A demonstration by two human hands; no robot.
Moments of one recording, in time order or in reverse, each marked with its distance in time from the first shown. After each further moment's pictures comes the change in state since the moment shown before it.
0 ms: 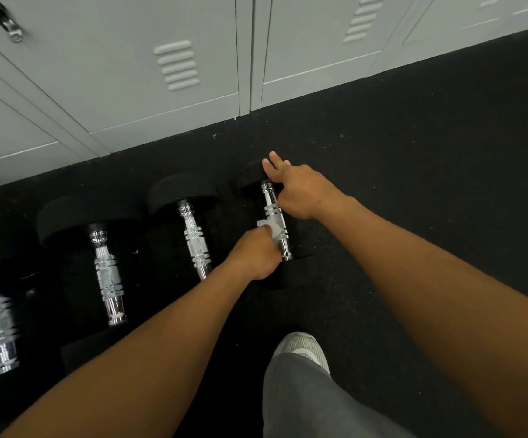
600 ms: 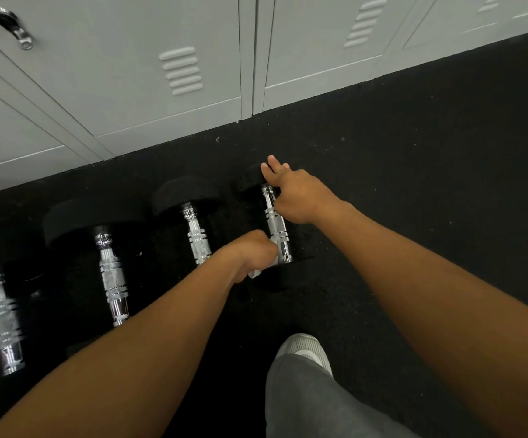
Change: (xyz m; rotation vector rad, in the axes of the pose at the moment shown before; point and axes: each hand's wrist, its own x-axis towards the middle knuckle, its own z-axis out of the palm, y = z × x) left_hand -0.012 0.010 -0.025 -0.287 -0.183 -0.265; right_hand 0.001 -0.007 0.004 -0.035 0.006 -0.021
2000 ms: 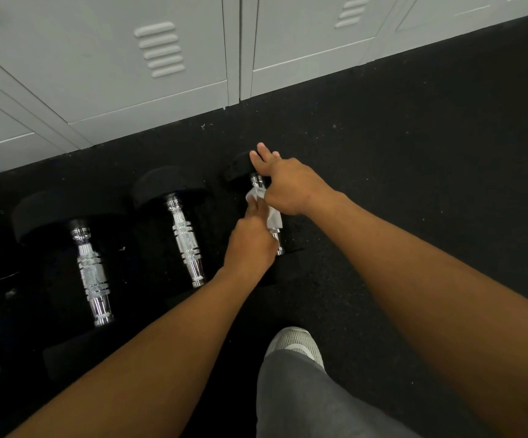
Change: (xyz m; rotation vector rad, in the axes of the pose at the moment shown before) left_hand 0.020 -0.010 0.034 0.211 0.459 0.429; right_hand 0.002 0.006 0.003 0.014 0.006 0.003
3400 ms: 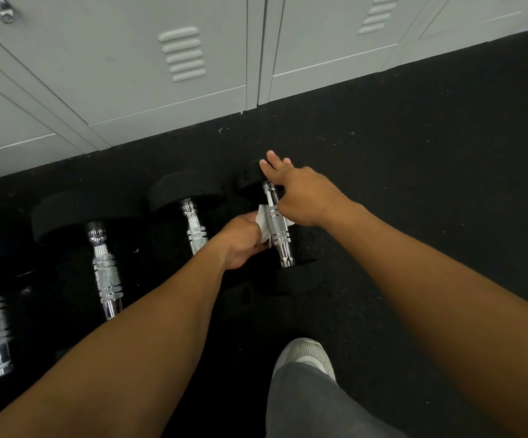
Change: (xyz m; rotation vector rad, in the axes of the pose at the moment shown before) left_hand 0.039 -0.037 -0.021 -0.953 -0.381 -0.401; right_hand 0.002 -0.006 0.001 -0.010 0.006 -0.040
